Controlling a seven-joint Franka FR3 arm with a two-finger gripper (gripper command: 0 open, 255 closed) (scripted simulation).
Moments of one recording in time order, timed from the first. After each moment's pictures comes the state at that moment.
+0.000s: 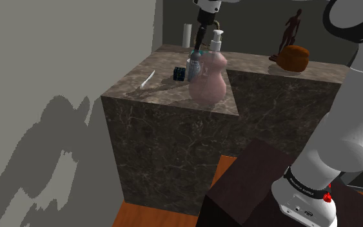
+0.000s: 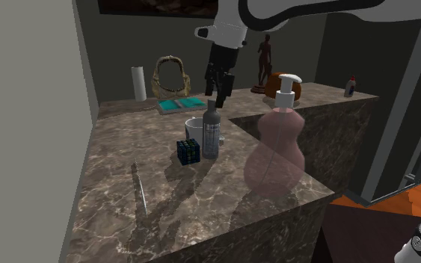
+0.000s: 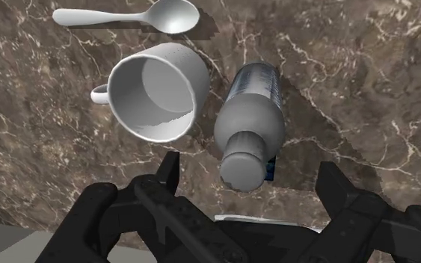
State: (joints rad) arm 0.06 0.12 -0.22 -1.54 0.03 1.89 -0.73
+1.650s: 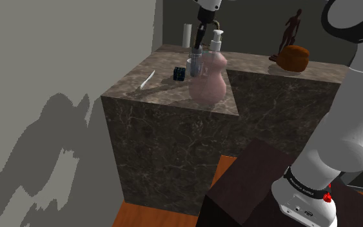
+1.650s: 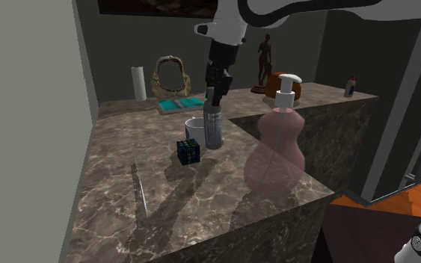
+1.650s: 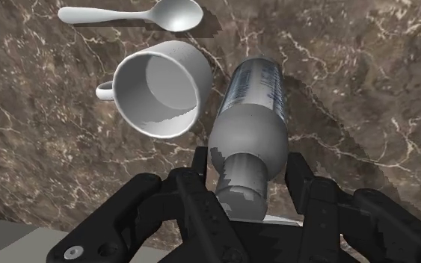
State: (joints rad) arm 0.05 0.13 -0.22 -1.51 0.03 1.87 -0.73
